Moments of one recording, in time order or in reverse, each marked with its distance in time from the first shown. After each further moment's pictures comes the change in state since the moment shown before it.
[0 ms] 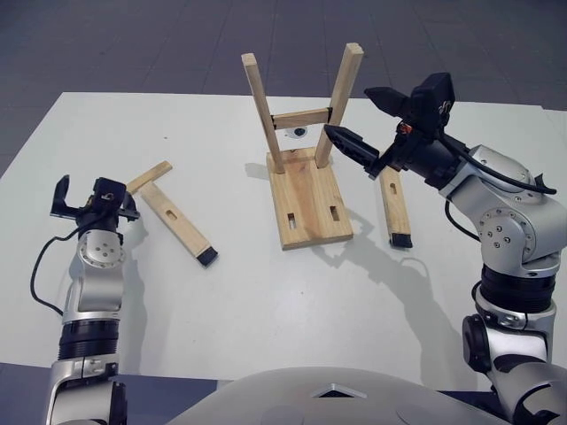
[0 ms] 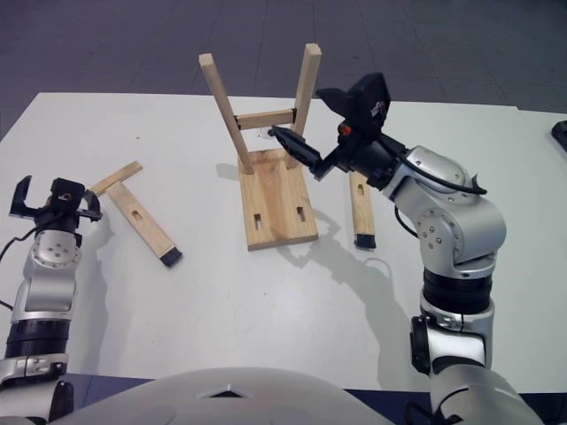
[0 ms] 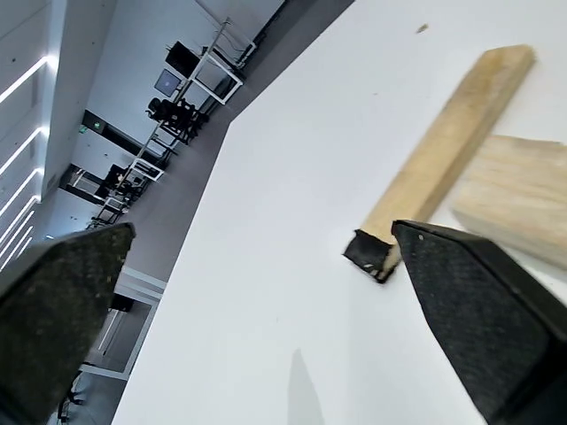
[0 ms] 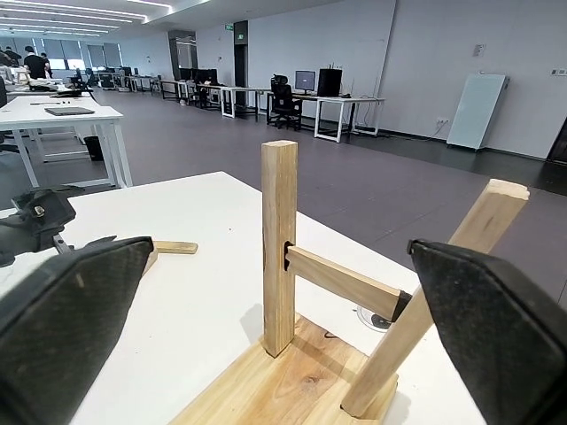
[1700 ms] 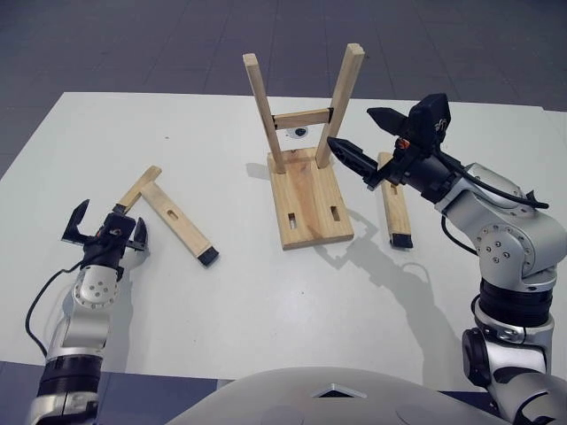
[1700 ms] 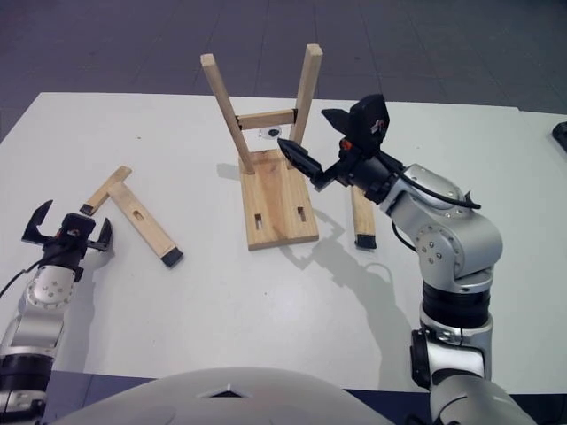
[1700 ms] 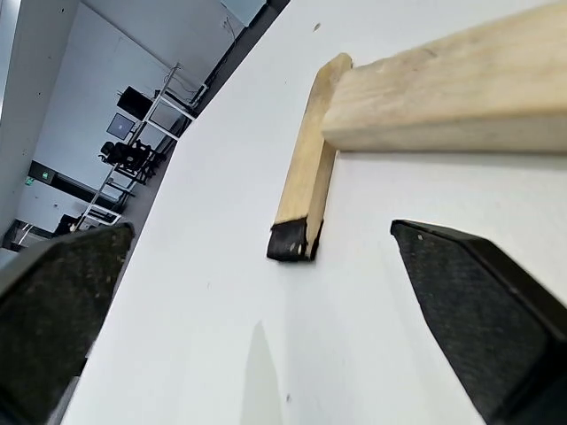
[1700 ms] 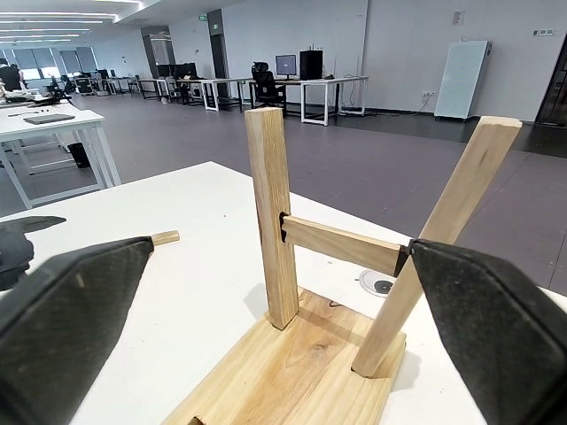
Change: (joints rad) left arm 0.123 0.050 -0.063 0.157 -0.113 -0.341 -0.090; right arm 0.073 0.012 0.010 -0.029 0.051 0.030 -0.082
